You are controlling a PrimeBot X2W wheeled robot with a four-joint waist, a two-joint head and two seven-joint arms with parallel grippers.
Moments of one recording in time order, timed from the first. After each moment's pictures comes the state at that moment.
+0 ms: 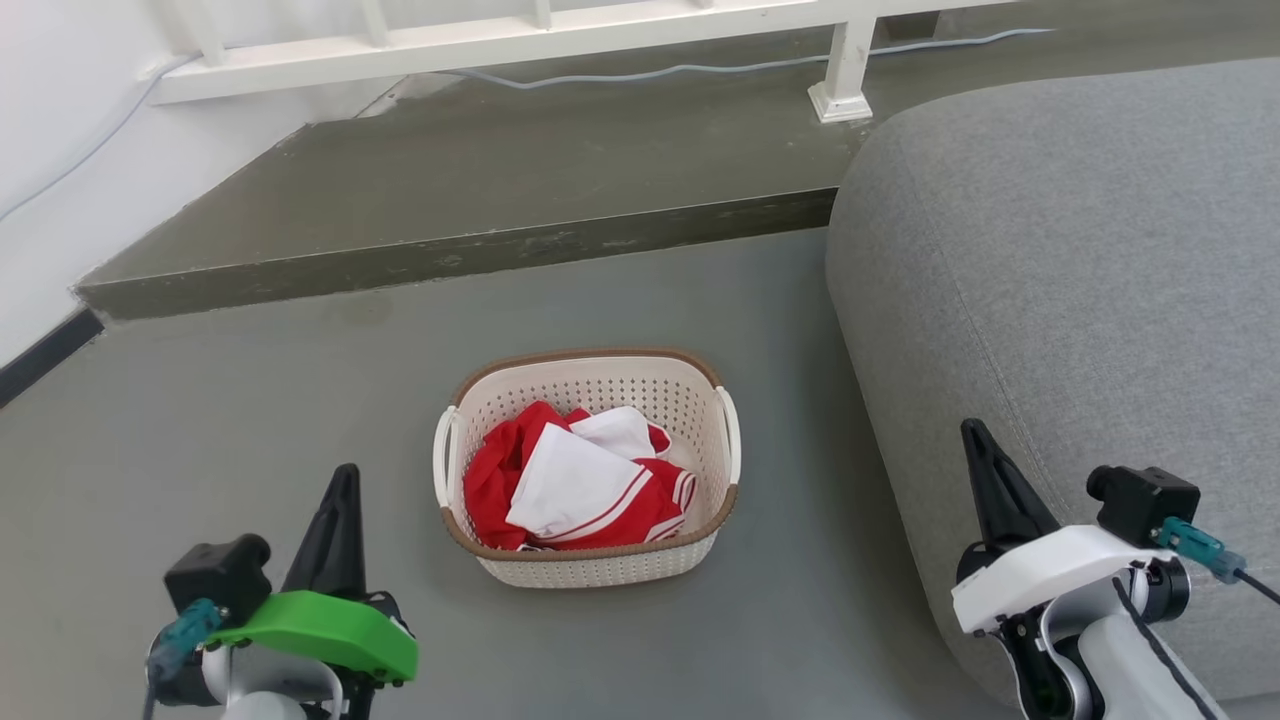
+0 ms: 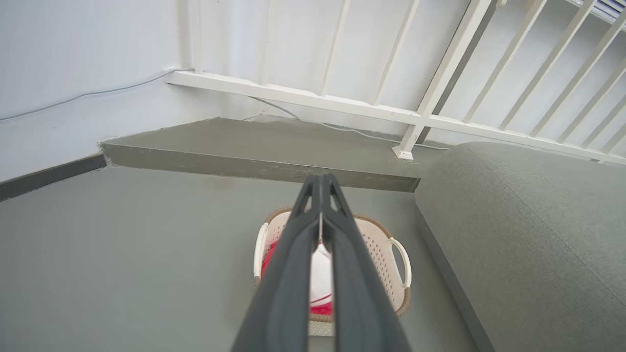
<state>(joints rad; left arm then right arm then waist) -0.05 0.04 -0.15 0.25 -0.42 -0.07 -0.22 -0.05 -0.15 0.28 0.27 0.51 0.02 -0.24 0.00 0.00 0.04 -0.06</state>
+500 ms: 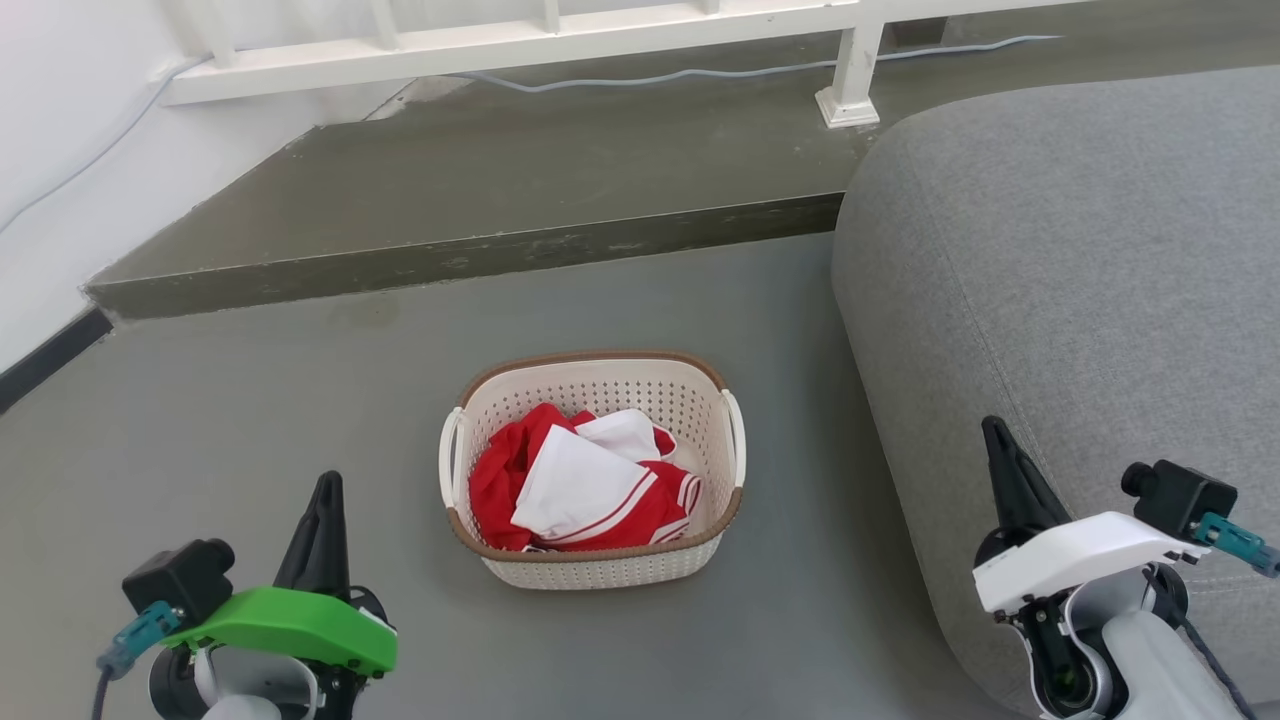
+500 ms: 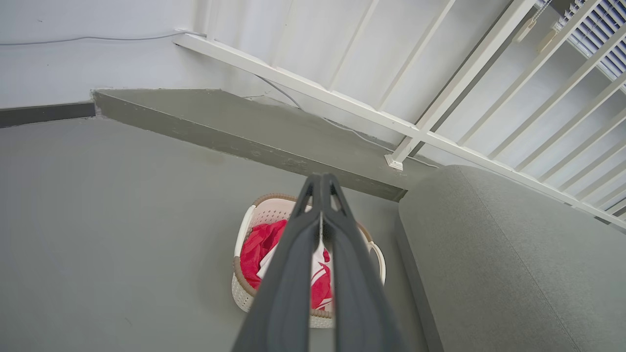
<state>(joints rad) -0.06 0.04 -0.12 0.26 -0.62 -0.08 -0.17 -0.05 -0.13 0.22 0.27 0.69 0.03 -0.19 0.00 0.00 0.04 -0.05</state>
